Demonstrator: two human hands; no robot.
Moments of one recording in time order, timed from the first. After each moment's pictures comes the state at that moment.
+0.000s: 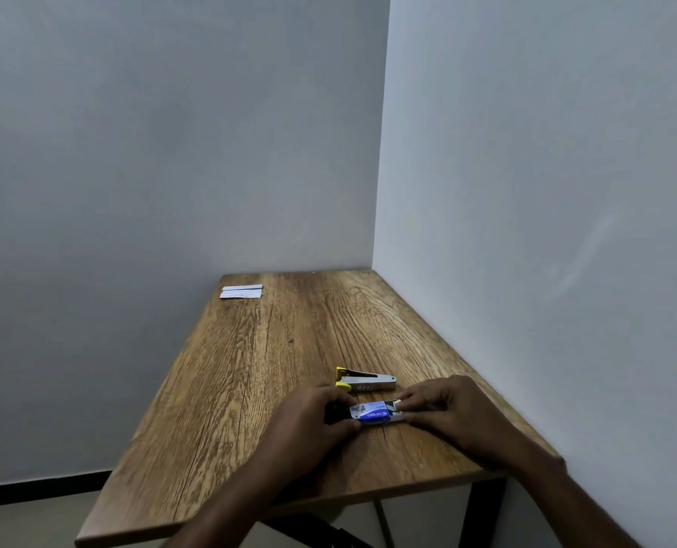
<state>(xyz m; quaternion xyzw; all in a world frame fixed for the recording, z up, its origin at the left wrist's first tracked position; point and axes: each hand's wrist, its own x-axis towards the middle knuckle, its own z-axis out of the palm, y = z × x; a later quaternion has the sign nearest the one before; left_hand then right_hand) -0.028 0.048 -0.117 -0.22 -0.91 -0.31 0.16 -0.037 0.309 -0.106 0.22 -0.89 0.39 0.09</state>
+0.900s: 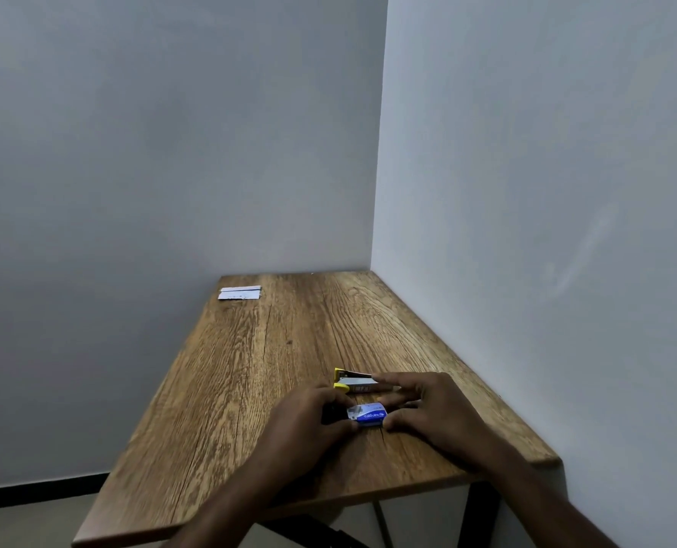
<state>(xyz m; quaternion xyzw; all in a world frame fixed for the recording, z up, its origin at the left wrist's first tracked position) -0.030 0.049 -0.119 -0.21 -0.91 -0.32 0.16 -0.043 0.283 -0.111 0.20 -0.88 0.41 0.10</state>
